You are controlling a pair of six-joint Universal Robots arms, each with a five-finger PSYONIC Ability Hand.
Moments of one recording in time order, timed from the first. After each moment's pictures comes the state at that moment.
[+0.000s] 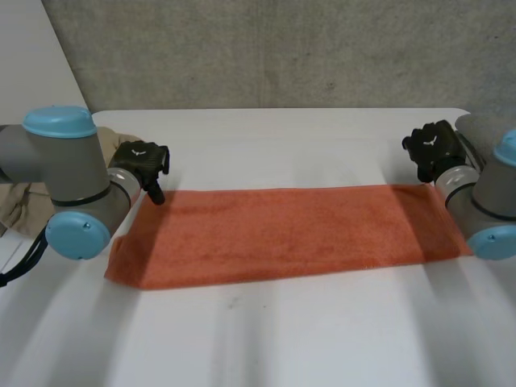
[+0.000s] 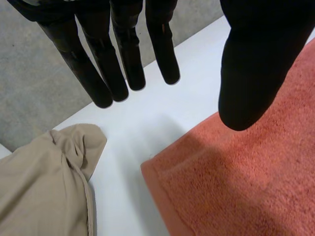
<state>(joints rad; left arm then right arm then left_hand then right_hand) 4.39 -2.30 -1.10 3.10 -1.59 3.45 1.69 -0.75 1.14 -0.33 1.35 2.44 0.61 0.62 0.62 0.61 0.43 1.12 1.11 1.12 1.13 0.95</state>
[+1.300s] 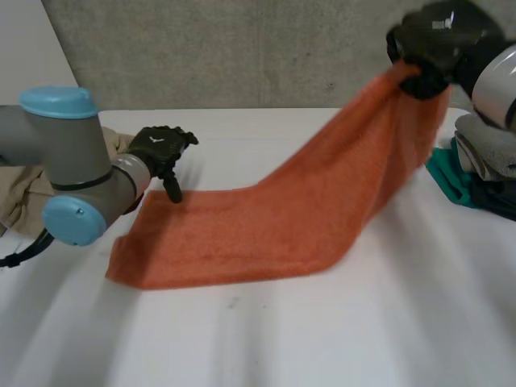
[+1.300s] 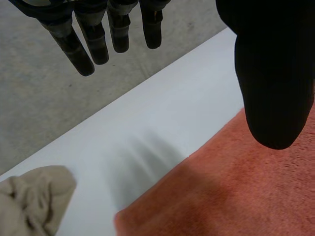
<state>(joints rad) 4.37 -2.32 -0.98 3.01 -1.45 3.43 1.83 -1.32 1.04 0.22 1.20 2.65 0.21 0.20 0.22 0.20 0.05 1.14 1.17 1.19 1.20 0.96</state>
